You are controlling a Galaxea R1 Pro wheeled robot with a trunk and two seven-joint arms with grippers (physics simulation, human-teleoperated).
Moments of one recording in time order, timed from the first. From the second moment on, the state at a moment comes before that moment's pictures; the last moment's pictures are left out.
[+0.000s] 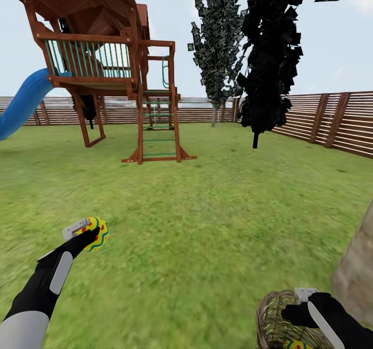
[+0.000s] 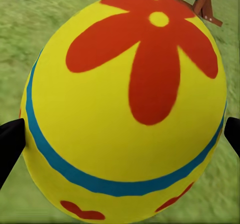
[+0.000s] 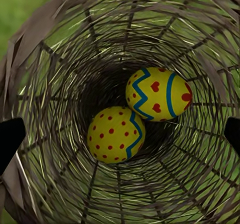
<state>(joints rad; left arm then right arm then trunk) -0.56 0.15 0.31 -0.95 0.36 0.37 0.03 -0.36 -0.37 0.19 -0.87 -0.39 0.80 -0.04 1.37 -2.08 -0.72</state>
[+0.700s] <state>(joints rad) -0.56 0.14 0.31 -0.95 0.36 0.37 0.03 -0.36 -0.37 0.19 -0.87 -0.39 0.80 -0.04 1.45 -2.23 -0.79</state>
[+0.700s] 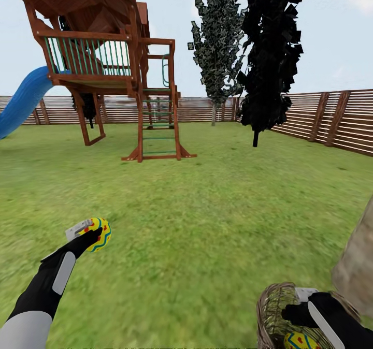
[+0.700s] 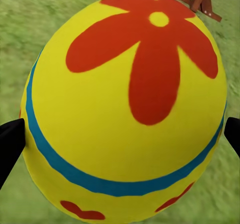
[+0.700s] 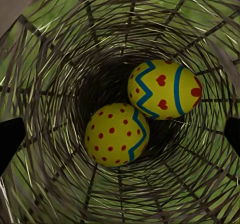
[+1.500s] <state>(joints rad) -0.56 0.14 0.30 -0.98 0.35 0.37 0.03 -0.36 -0.36 0.19 -0.87 -0.39 0.80 -0.04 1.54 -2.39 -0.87</state>
